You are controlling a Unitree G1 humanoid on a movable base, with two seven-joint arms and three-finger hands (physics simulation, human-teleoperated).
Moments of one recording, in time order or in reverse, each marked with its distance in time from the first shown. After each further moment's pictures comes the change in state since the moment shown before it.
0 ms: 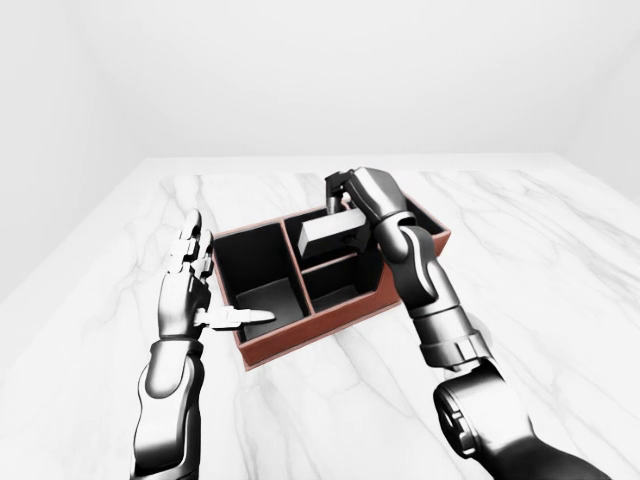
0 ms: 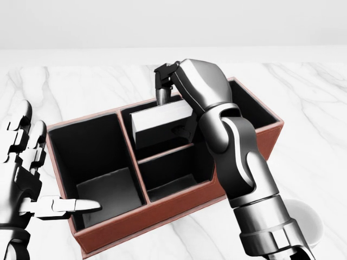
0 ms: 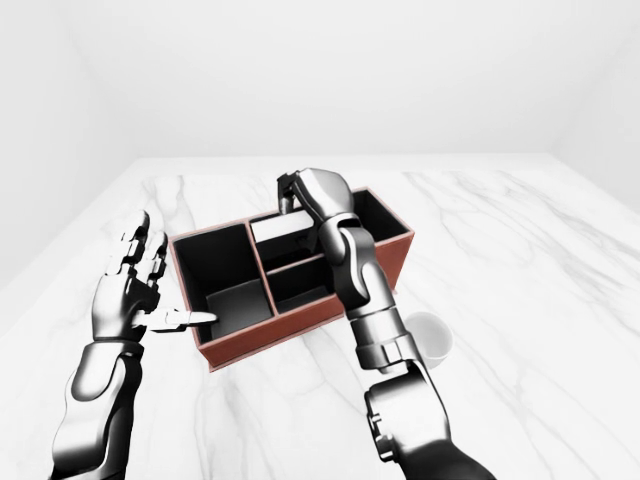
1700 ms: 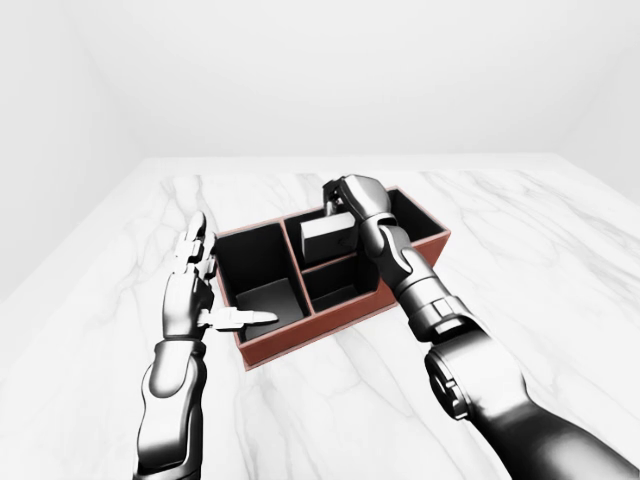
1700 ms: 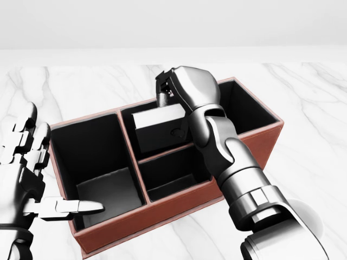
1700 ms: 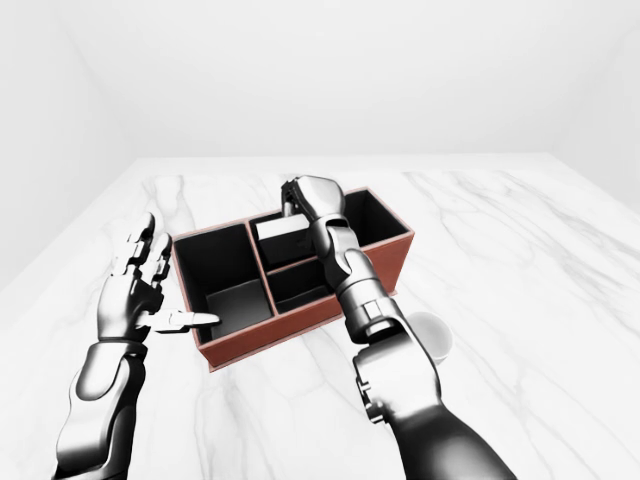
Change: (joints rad) left arm 0.002 -0.003 -0.012 0.012 0.012 0.000 -0.002; right arm -0.239 0.006 0.020 0.613 -0.005 -0.082 -0.335
